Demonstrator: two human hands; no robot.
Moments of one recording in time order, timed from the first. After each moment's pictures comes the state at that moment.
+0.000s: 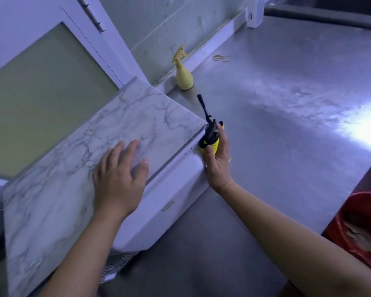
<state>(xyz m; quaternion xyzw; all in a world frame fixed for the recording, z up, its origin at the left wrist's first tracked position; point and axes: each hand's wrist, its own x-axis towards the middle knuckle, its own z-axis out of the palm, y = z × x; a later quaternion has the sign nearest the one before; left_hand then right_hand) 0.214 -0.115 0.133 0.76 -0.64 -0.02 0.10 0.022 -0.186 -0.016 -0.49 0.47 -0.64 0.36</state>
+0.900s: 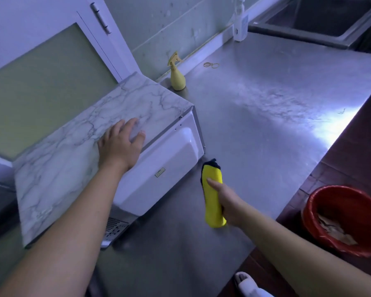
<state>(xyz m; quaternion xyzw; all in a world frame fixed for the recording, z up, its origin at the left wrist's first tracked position) 0.217 -0.120 0.134 0.77 -0.63 -0.02 0.10 -0.036 -0.031 0.010 -0.21 0.56 -0.28 0.75</state>
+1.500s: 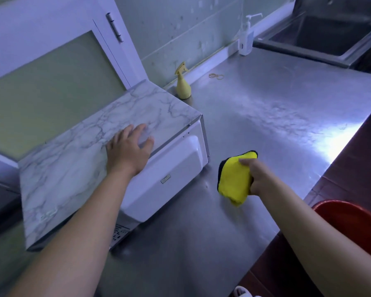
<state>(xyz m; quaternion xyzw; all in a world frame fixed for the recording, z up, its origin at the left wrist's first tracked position) 0.217 -0.122 0.132 0.76 -0.63 -0.01 0.12 -0.092 -0.104 0.059 -0.07 0.62 -0.36 0.69</state>
